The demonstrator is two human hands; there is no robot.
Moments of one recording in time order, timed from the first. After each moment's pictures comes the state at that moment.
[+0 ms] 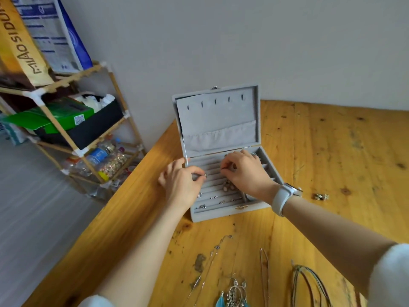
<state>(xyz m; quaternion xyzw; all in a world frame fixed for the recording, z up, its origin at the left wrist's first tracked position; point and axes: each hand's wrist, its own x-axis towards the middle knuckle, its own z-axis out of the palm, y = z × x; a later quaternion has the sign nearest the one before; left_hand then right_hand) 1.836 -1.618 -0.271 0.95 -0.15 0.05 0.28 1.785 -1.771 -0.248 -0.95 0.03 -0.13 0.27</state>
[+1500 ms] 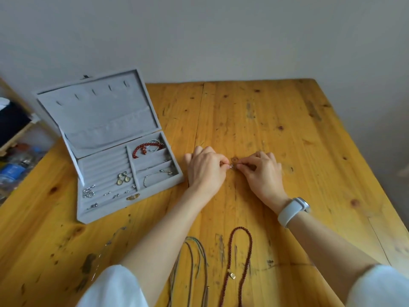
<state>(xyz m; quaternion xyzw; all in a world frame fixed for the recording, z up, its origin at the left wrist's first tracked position) 1.704 -1.831 -0.269 0.90 -0.37 0.02 0.21 1.614 -1.931 -0.293 -0.89 0.30 -0.24 0.25</state>
